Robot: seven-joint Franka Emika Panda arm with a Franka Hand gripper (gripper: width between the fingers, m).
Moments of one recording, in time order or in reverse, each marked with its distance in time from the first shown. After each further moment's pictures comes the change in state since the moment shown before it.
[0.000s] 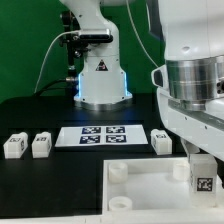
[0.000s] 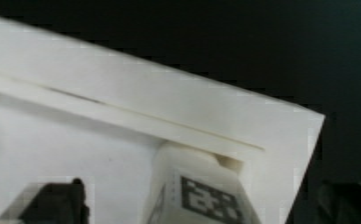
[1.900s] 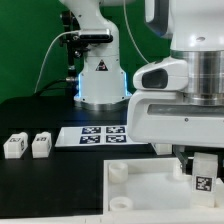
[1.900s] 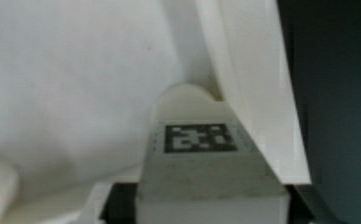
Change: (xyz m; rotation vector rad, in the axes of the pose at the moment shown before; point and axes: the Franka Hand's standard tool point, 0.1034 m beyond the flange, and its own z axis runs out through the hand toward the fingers) arm 0.013 -0.002 -0.007 -0.075 0.077 -0.689
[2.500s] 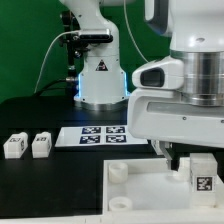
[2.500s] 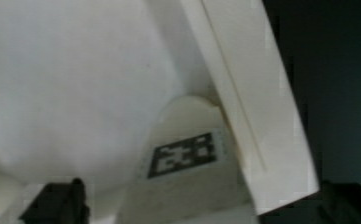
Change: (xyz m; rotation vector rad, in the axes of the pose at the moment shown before) arm -0.001 -0.001 -0.002 -0.004 0.006 -0.353
